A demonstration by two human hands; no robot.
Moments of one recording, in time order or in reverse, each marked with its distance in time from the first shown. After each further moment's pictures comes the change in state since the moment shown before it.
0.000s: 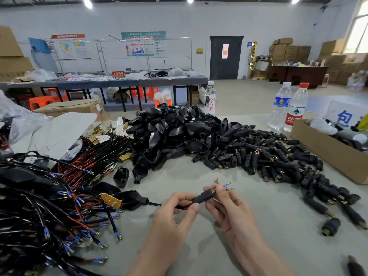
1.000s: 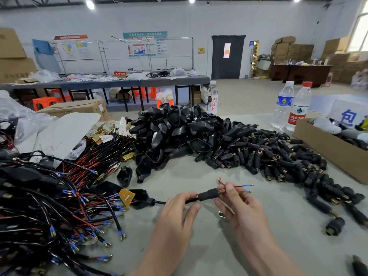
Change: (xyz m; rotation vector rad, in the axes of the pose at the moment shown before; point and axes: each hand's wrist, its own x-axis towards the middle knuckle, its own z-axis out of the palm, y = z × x) left_hand -0.002 -0.004 0.001 0.249 -0.040 0.069; right_hand 0.008 0.001 -0.013 -0.028 0.114 -0.082
